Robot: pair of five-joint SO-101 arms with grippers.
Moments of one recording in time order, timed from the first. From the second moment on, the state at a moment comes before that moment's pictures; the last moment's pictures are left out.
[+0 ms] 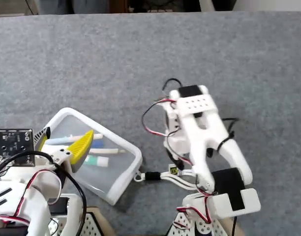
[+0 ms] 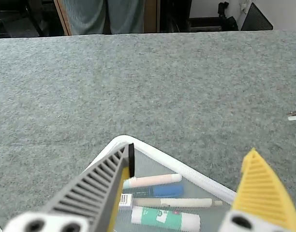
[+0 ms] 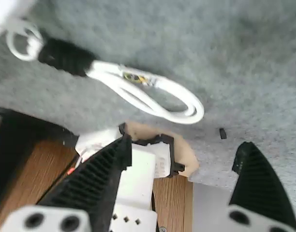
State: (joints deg) left arm -6.2 -86.4 36.3 87.5 -2.8; right arm -9.8 -2.9 28.8 101.1 15.9
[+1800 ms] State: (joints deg) left arm -6.2 -88.7 37.2 87.5 -2.8; right arm -1.7 29.8 12.0 89.3 25.8
